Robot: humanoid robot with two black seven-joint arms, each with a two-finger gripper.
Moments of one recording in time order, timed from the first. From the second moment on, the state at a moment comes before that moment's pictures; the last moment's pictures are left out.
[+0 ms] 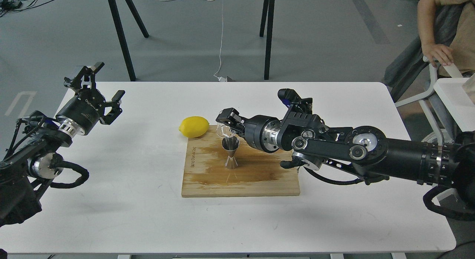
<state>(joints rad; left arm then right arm) -0.61 0.46 -0.71 -0.62 0.31 -0.49 -0.49 1.13 -0.17 -0.01 1.24 -0.52 -0.18 -0.19</state>
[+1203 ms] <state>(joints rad) -0.61 0.47 -0.71 -0.62 0.31 -0.49 -0.49 1.18 -0.16 -0.08 1.24 -0.59 -0.18 -0.19</state>
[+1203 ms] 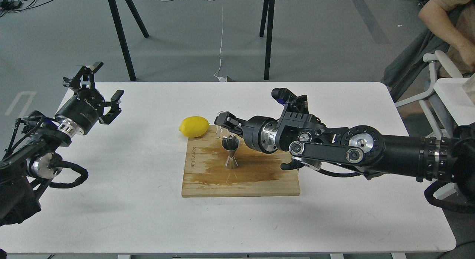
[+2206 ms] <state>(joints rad) -0.61 0.47 -0.71 -0.62 0.31 -0.49 -0.49 1.24 -0.15 -0.16 1.25 -0.65 -0.18 -0.19</state>
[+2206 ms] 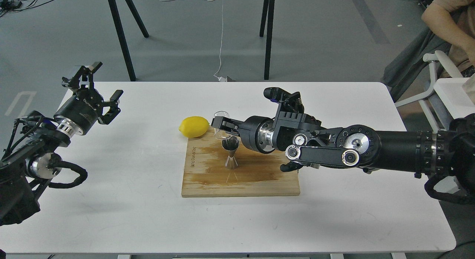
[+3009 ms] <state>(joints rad) -0.60 0.47 -0.71 -0.62 0.31 -0.49 -0.49 1.27 -0.15 -0.15 1.26 -0.59 -0.18 -0.19</state>
